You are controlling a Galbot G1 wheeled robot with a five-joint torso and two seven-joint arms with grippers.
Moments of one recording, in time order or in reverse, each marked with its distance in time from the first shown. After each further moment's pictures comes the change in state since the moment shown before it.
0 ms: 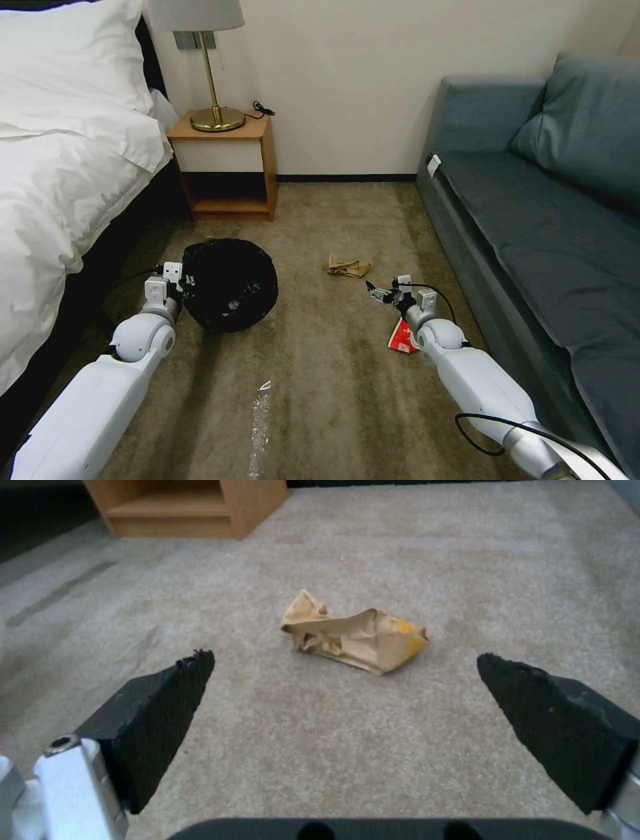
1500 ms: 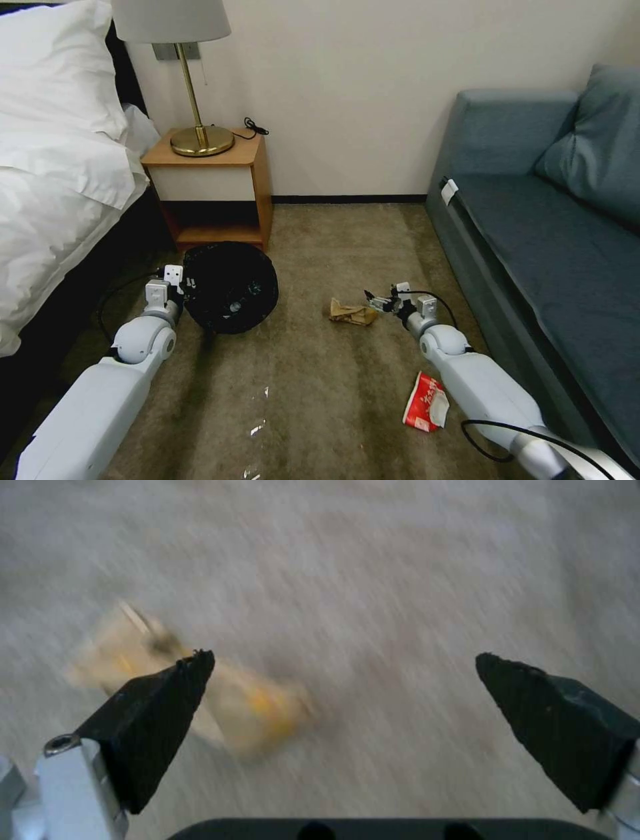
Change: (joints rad) left arm 0.003 -0.007 -0.014 0.020 0.007 -0.015 0.015; right arm -0.032 -0.139 -0.087 0.079 0.030 -0.160 0.055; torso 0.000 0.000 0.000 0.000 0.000
